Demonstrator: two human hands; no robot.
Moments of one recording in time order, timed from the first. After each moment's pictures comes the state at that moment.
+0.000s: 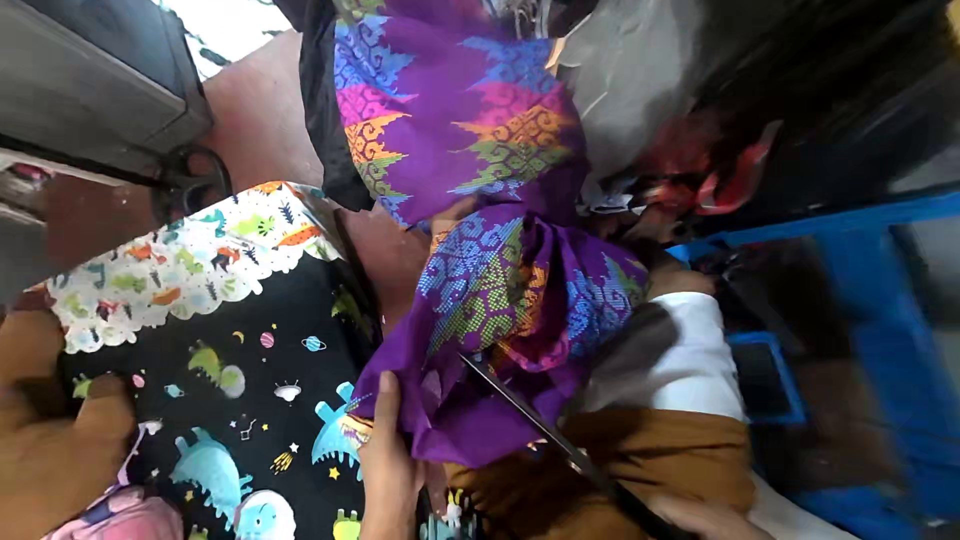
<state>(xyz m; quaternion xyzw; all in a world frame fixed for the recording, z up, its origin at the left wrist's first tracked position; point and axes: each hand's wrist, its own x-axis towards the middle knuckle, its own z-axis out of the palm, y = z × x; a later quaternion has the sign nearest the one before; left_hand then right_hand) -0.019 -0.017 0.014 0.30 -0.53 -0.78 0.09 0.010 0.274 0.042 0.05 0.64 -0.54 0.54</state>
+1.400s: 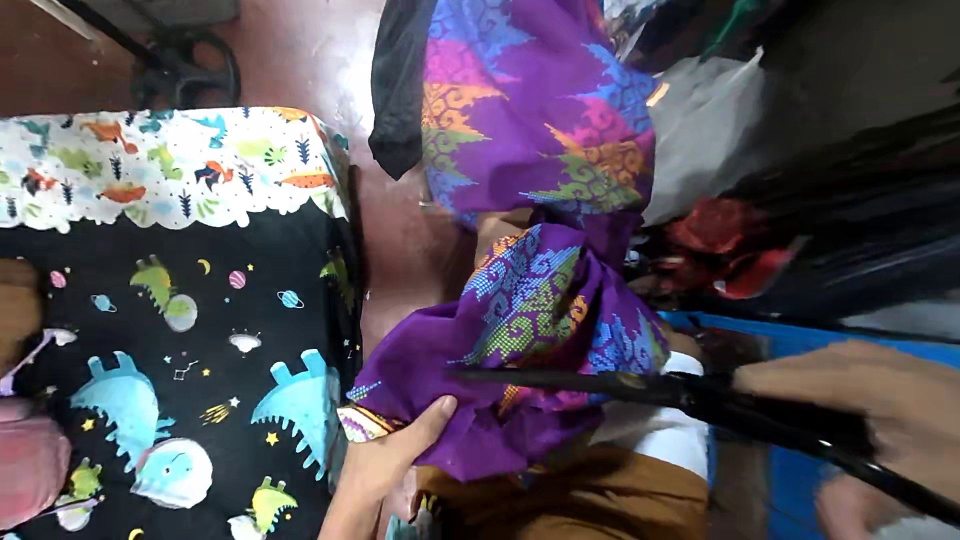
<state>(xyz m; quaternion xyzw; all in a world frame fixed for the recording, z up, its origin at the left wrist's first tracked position) 0.000 -0.057 -0.002 0.22 -0.60 -0.76 0.07 -0.196 0.281 0.065 -0.37 0.77 -0.24 0.46</state>
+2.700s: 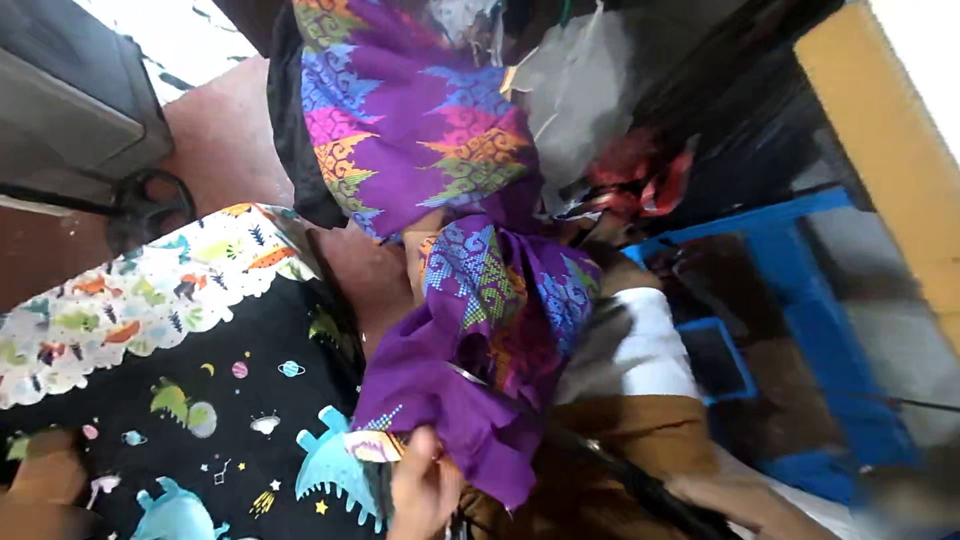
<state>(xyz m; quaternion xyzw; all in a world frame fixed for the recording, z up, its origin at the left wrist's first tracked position) 0.004 0.004 0.002 0.11 -0.40 -0.91 0.00 0.034 0.302 0.043 -0.07 0.75 -0.53 0.39</state>
